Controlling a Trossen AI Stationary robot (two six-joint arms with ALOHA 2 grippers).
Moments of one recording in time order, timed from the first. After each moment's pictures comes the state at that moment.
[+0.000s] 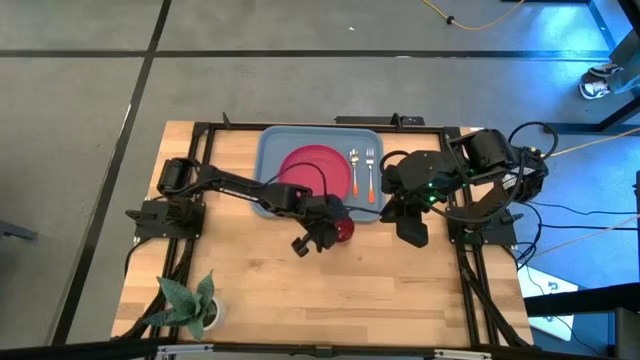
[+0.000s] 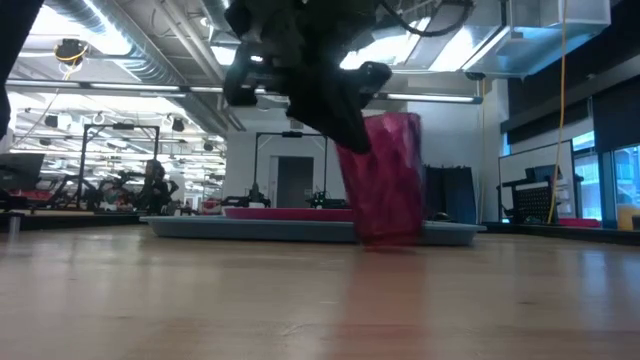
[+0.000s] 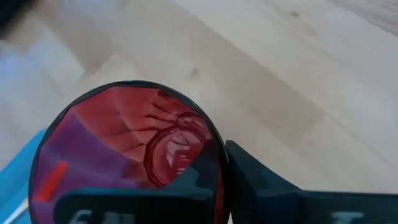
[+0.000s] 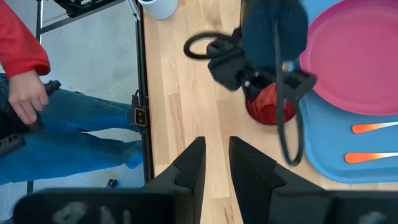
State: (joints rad) left arm -0.07 1.88 1.39 -0.41 0.20 0.72; right arm 0.25 1.67 2.31 -1.56 -0.07 0.49
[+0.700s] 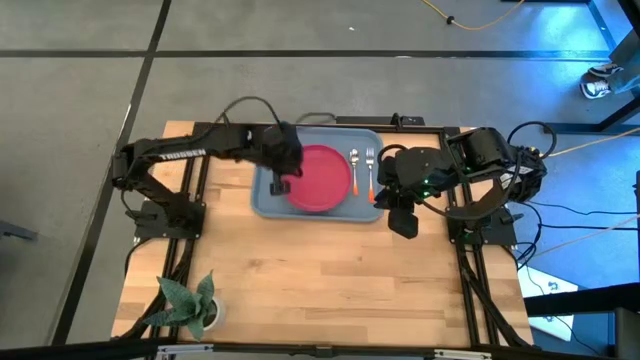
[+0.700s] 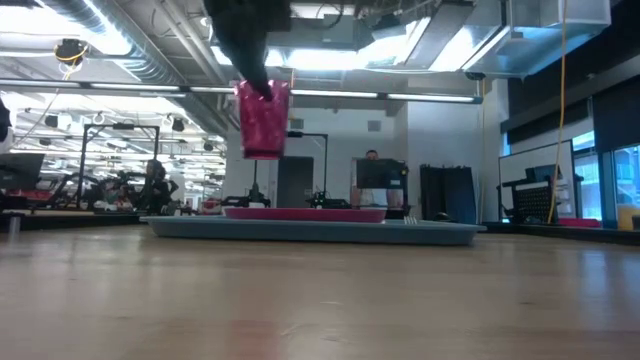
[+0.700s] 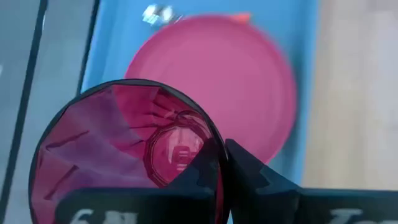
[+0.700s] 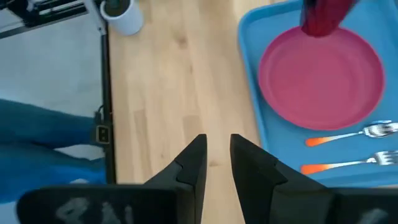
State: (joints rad) left arm 0.26 1.48 1.39 -0.88 -0.09 0.19; right arm 0.23 1.68 2.31 -1.55 0.07 0.43
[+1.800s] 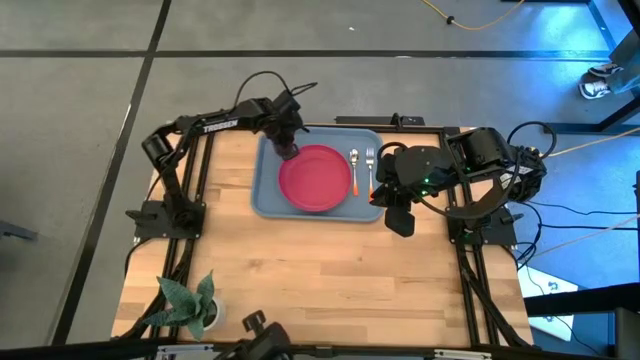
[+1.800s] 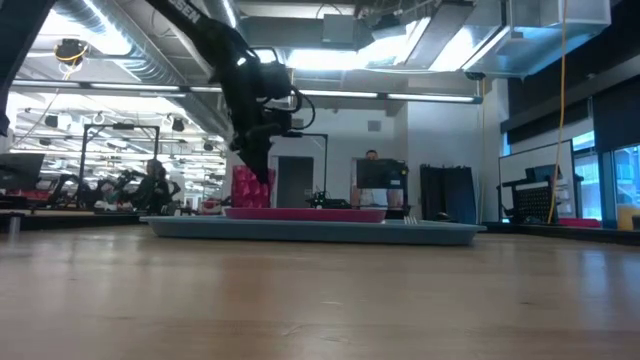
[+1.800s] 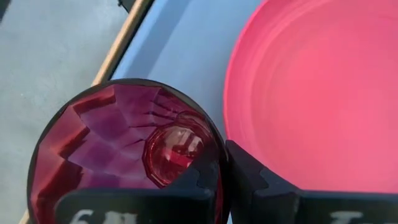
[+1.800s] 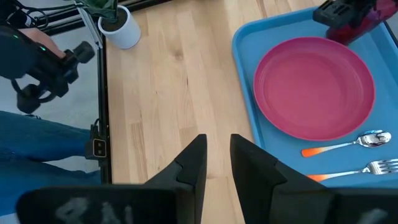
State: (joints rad) left arm 0.68 1.79 1.35 -0.68 0.02 0.17; right arm 0.22 1.68 2.31 -1.51 0.11 0.44
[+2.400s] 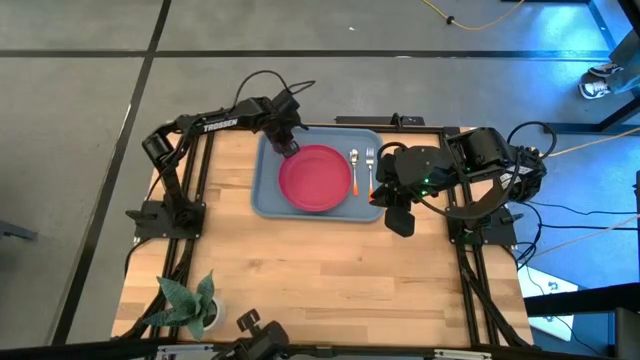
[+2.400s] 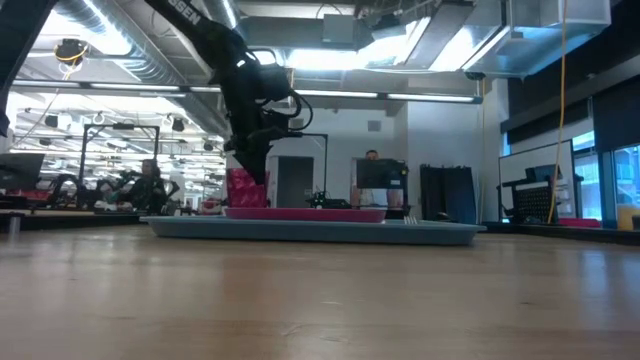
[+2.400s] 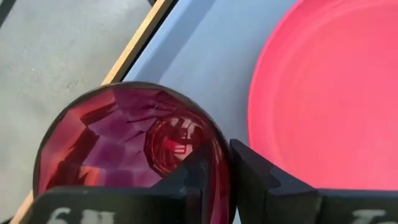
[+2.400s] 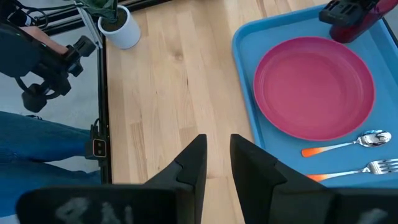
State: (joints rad) left arm 0.70 1.80 1.35 -0.68 -0.04 0.09; right arm 0.22 1.68 2.31 -1.51 0.11 0.44
